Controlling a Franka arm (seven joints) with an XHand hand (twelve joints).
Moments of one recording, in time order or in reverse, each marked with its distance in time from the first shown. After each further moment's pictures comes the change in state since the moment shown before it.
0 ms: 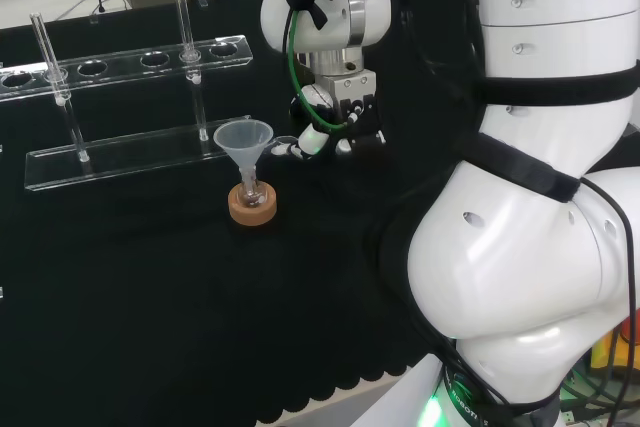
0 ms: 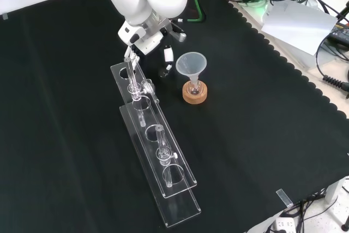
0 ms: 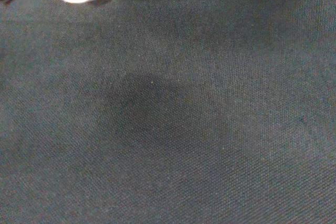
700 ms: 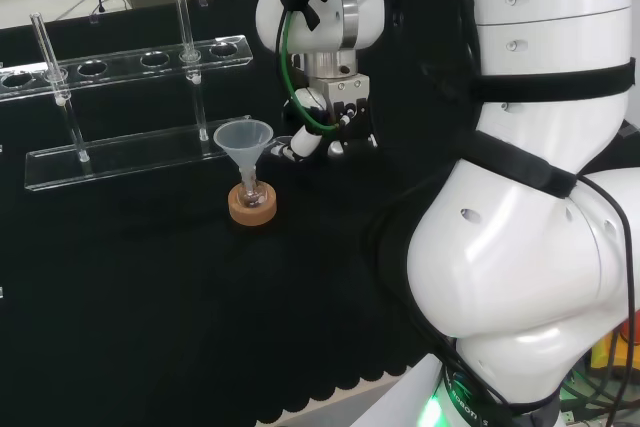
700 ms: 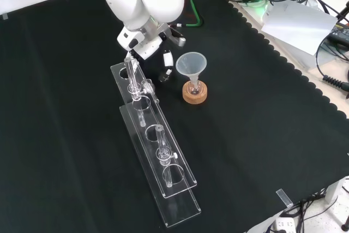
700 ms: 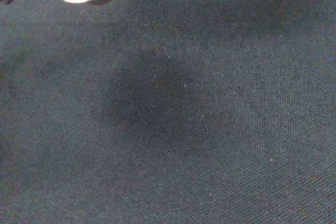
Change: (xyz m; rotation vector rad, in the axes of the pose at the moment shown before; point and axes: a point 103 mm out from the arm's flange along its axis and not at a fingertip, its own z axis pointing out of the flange) arm 0.008 0.011 0.007 0.010 0.054 -0.017
